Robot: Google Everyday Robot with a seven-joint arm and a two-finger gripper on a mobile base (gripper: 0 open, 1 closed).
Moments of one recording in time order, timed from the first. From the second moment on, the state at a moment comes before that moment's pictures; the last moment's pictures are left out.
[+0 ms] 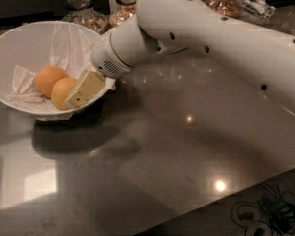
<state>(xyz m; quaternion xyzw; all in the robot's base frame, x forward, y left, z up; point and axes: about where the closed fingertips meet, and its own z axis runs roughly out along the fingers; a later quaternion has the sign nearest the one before) 0.547 0.146 0.918 -0.60 0.66 0.23 0.39</state>
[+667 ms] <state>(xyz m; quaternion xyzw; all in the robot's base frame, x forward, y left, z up) 0.548 0.146 0.916 -0.59 0.66 0.24 0.39</state>
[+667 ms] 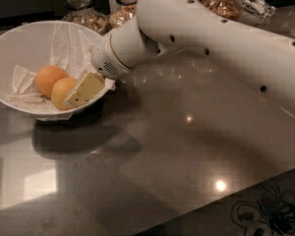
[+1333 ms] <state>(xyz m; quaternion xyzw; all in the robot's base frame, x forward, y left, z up) 0.550 0.153 0.927 -0.60 0.65 0.23 0.40</state>
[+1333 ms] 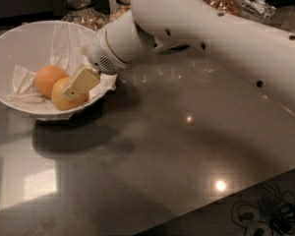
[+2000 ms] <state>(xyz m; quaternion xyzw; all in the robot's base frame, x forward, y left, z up) 0.538 0.173 0.926 -0.62 0.65 0.24 0.37</state>
